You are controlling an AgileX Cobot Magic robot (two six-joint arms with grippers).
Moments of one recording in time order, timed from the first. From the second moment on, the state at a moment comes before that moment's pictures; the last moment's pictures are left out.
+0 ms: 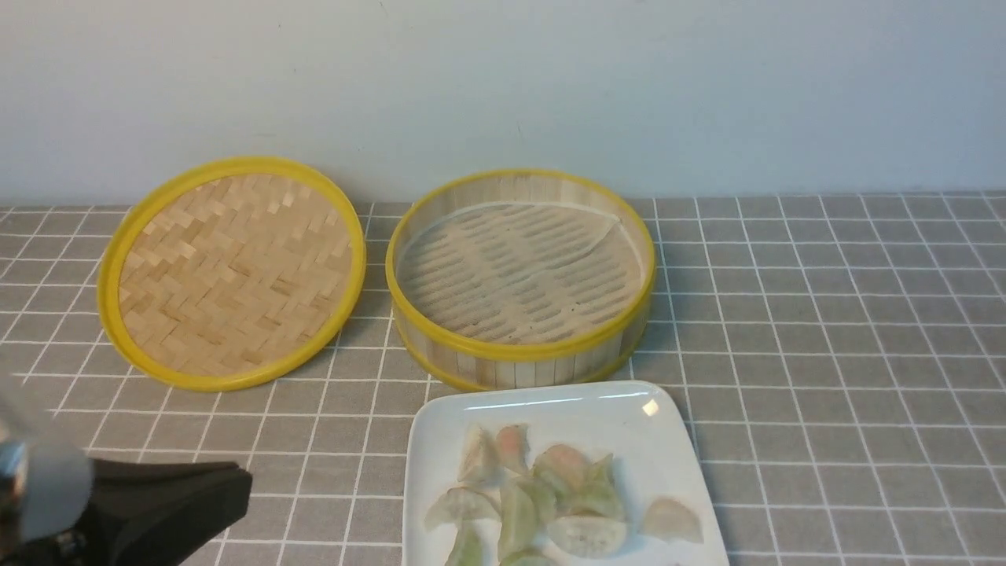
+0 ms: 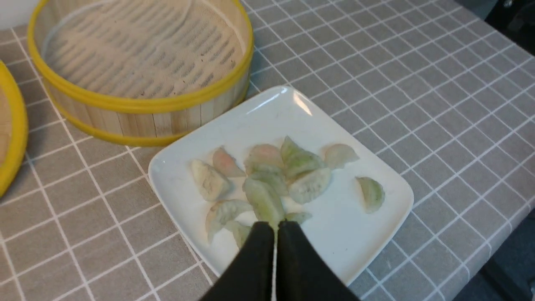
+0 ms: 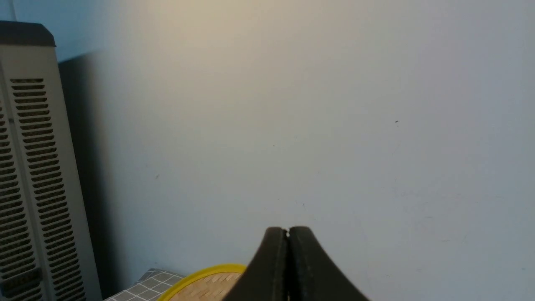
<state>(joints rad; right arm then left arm) 0.60 0.18 -0.59 -0.18 0.34 0.33 -0.60 0.53 -0.62 -0.25 0.65 0.06</state>
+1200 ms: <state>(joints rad) 0.60 0.18 -0.59 -0.18 0.34 0.33 -0.24 0.08 -0.18 -0.14 0.39 0.17</state>
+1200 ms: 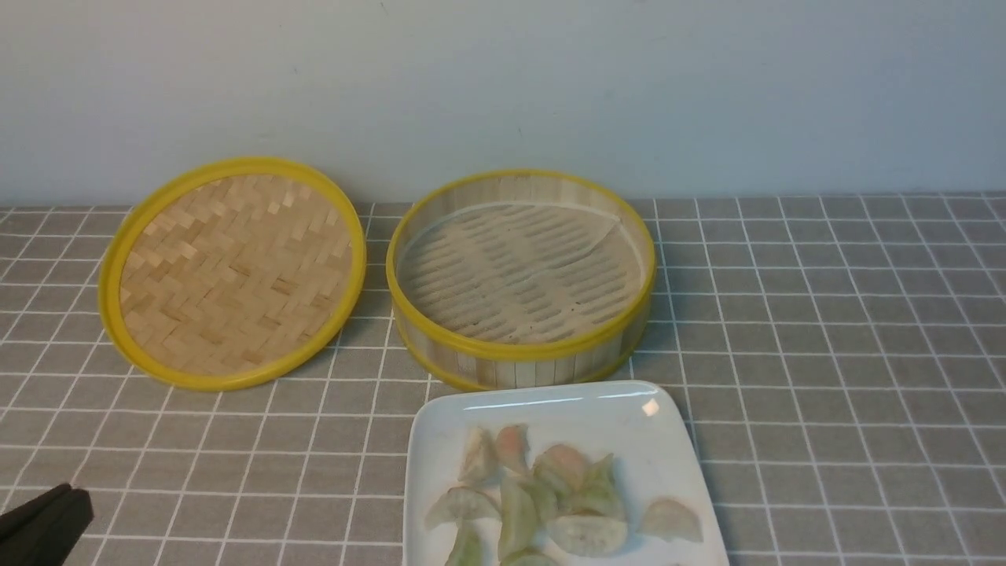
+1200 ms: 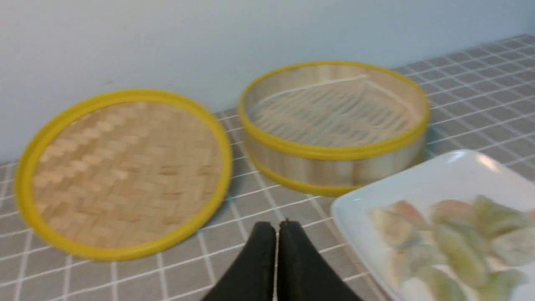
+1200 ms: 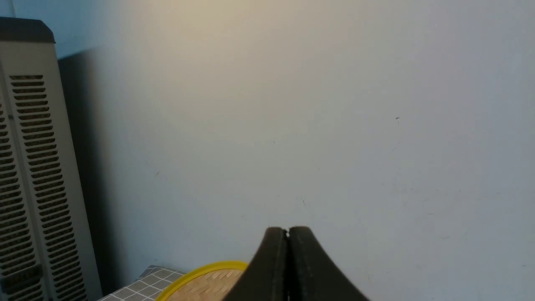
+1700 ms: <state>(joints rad) 0.60 0.18 -0.59 -0.18 0.34 0.33 -0.11 -0.01 0.03 -0.13 0.37 0.15</state>
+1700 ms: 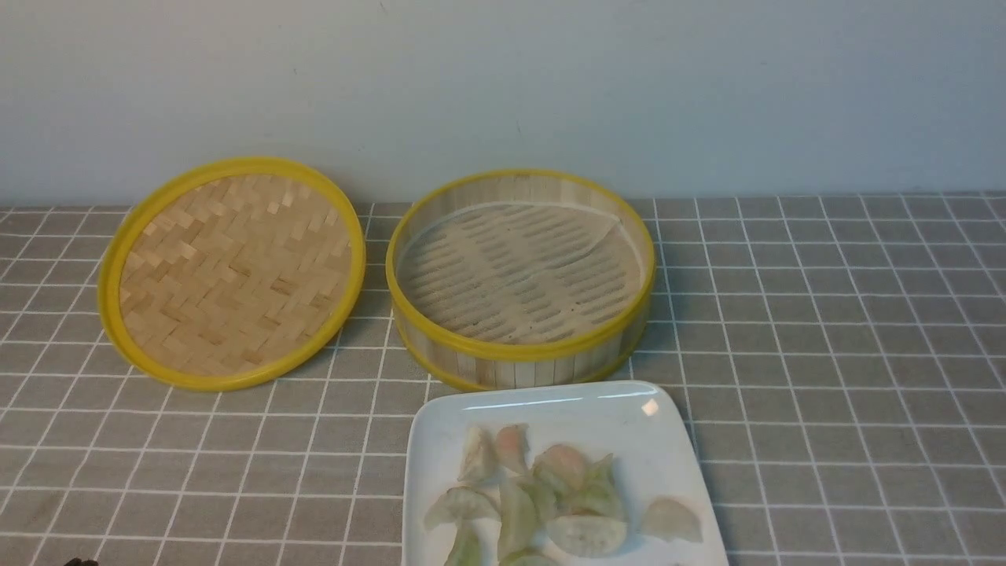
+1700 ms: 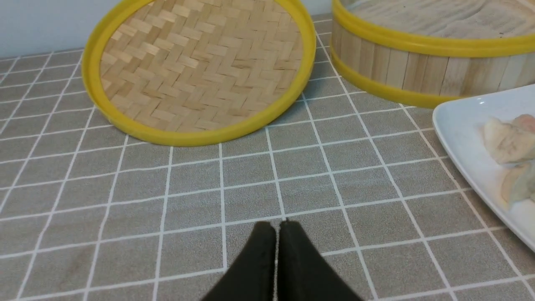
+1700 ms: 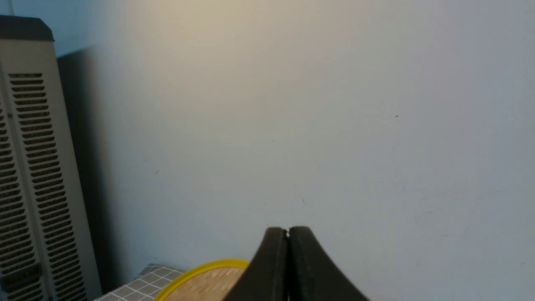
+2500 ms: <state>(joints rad) 0.60 0.18 -0.58 -0.19 0.33 0.33 -0.11 -0.01 0.03 -0.13 0.37 0.15</state>
